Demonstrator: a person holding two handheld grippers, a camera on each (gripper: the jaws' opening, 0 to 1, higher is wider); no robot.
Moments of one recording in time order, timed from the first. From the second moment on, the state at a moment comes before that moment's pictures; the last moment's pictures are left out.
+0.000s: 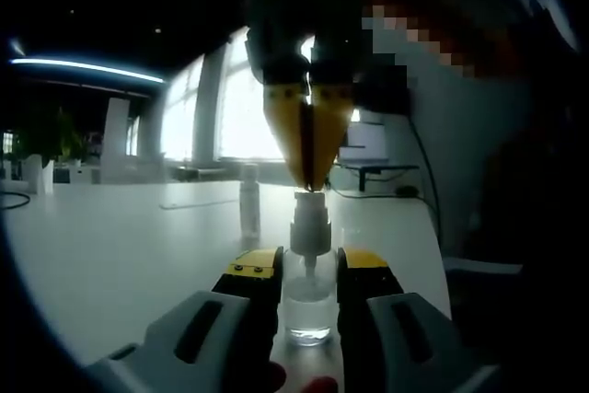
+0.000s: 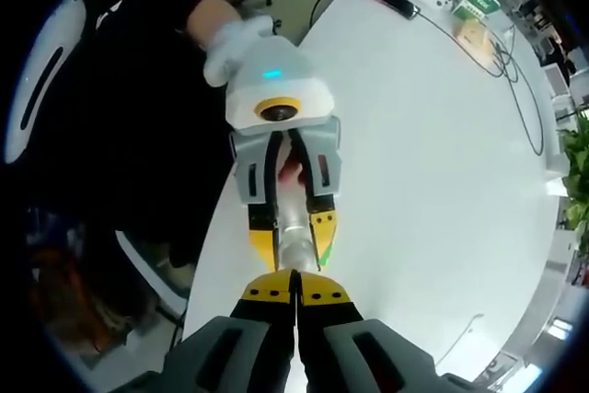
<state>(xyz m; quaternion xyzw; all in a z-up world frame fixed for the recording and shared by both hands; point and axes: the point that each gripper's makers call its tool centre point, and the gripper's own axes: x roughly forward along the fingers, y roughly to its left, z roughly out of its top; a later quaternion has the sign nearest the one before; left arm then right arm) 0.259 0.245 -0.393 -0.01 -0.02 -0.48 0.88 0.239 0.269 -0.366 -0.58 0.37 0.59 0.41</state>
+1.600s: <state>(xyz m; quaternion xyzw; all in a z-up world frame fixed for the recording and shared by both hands) 0.260 0.246 -0.393 -0.01 -0.02 -0.48 0.88 0.240 0.268 -0.360 -0.58 0.37 0.60 0.42</state>
